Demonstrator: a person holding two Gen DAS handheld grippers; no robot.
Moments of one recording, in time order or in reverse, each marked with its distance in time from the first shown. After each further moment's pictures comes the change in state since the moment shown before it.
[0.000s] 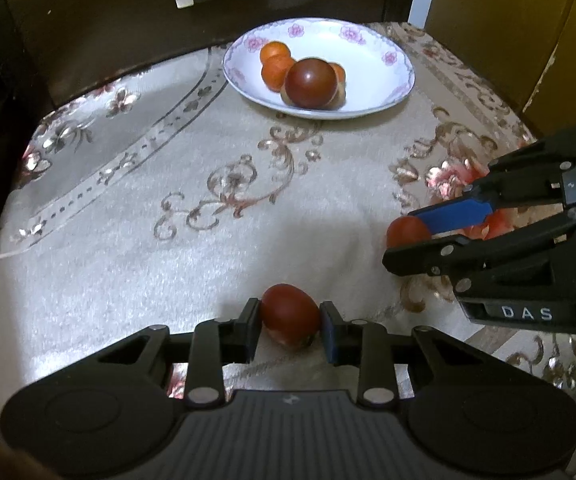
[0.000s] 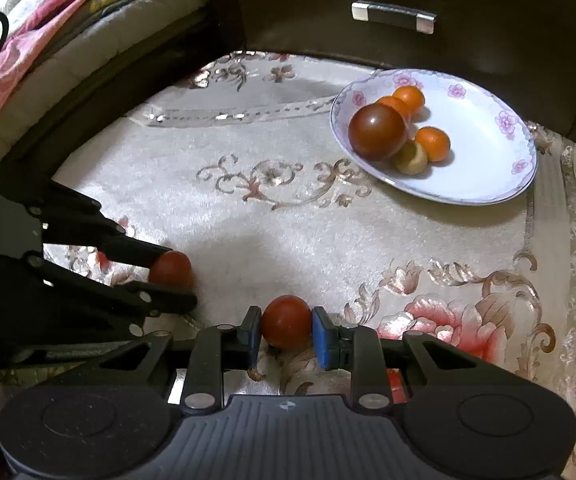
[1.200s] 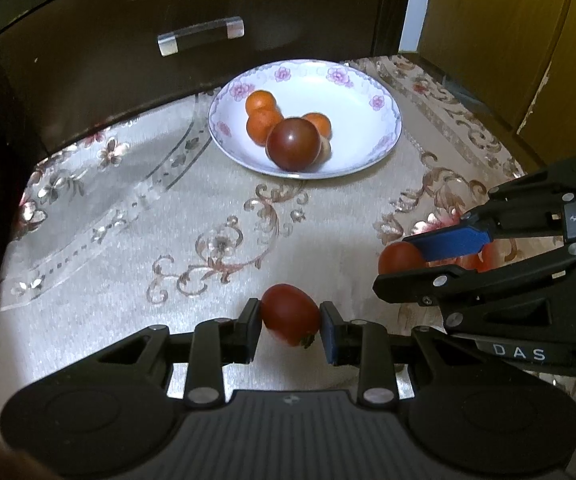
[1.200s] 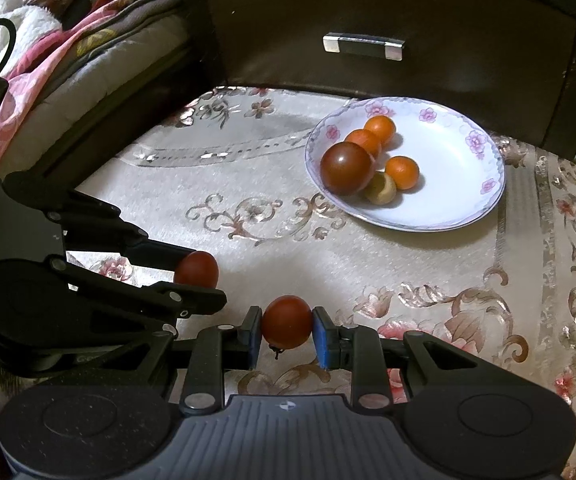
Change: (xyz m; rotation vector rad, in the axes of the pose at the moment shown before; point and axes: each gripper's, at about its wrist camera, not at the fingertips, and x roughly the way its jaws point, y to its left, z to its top) left arm -0.006 -0.012 0.027 0.024 -0.073 0.003; right arm -0.019 -0.010 0.007 0.049 -0.062 -0.014
